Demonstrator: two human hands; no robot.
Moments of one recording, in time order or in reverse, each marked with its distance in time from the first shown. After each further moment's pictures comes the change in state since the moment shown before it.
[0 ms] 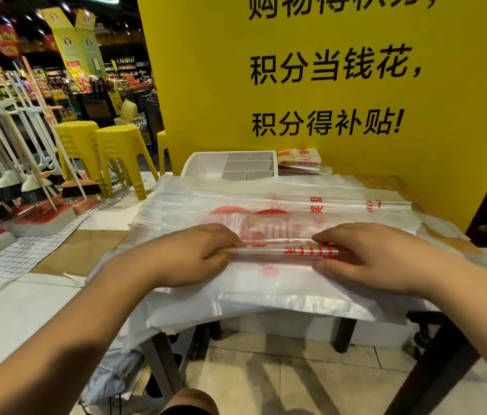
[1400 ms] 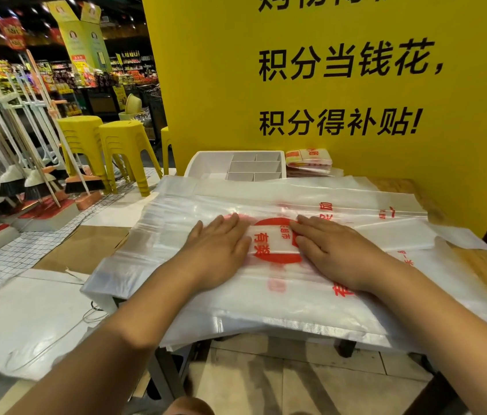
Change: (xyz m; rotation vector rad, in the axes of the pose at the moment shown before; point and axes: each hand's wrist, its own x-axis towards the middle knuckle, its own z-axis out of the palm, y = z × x) left_hand 0.052 -0.009 0.034 0.001 0.054 -0.319; right_hand 0.076 -0.007 0.042 0.152 0.009 0.132
